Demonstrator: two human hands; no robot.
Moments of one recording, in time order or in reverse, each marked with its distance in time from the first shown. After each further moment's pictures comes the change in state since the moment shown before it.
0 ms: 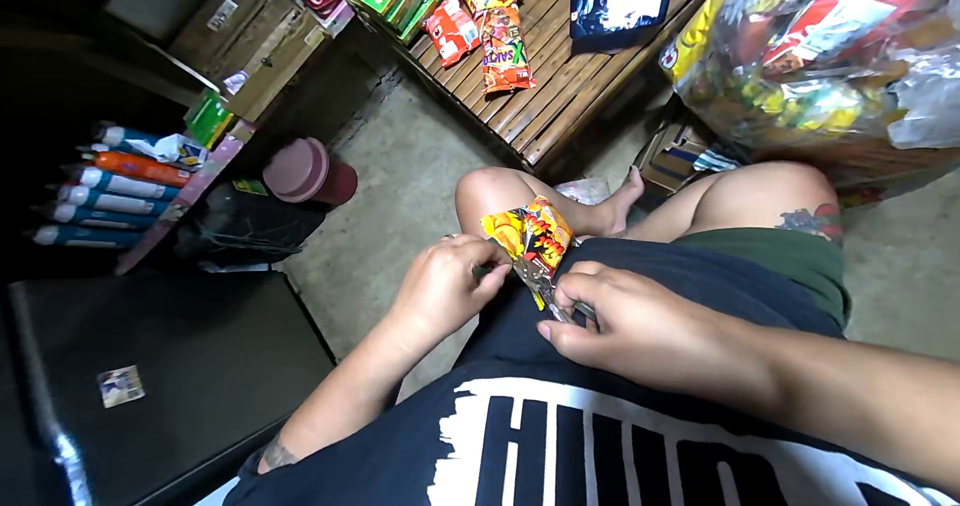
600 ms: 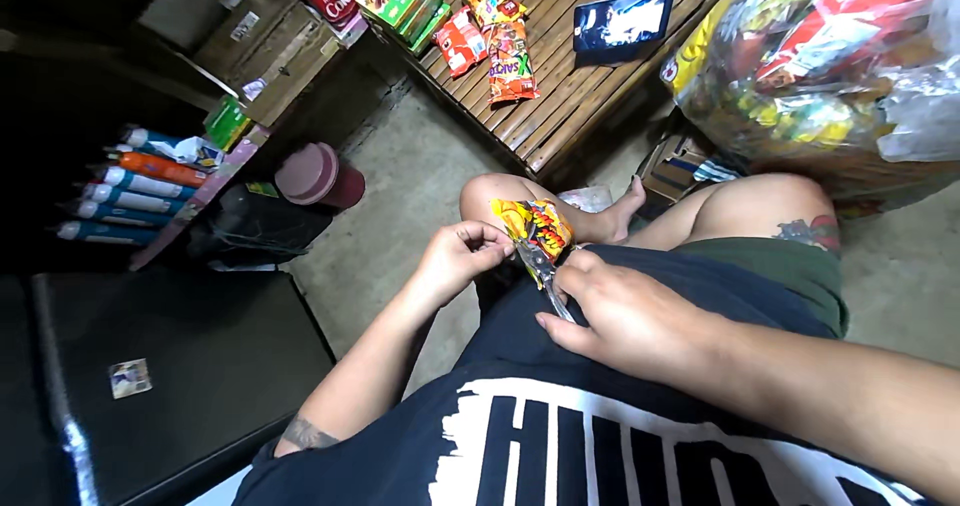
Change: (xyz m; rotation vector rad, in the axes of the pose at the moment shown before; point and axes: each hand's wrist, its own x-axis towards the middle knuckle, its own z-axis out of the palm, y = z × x) left_hand 0.017 -0.018 0.014 -0.793 -0.044 -0.430; right_hand 0.007 0.003 0.009 -0.284 0.106 -0.036
